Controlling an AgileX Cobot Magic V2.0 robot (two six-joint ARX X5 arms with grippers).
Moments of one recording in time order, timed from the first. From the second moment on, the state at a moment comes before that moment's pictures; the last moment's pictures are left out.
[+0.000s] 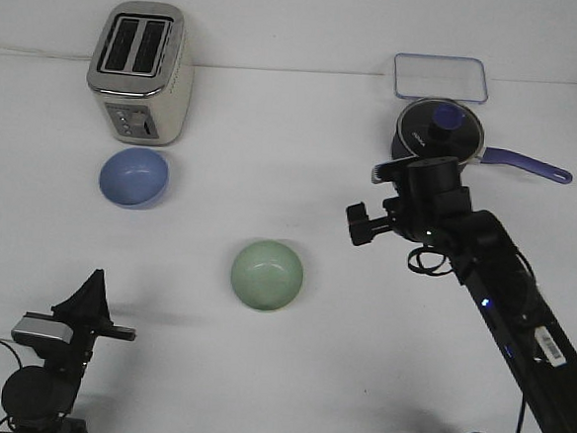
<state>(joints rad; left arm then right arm) -0.08 0.01 0.03 0.20 0.03 -0.04 0.29 1.42 1.40 -0.82 -0.14 0.05</state>
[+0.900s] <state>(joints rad) -0.08 0.01 0.03 0.20 0.03 -0.04 0.05 0.80 0.79 -0.45 -0.13 -0.05</state>
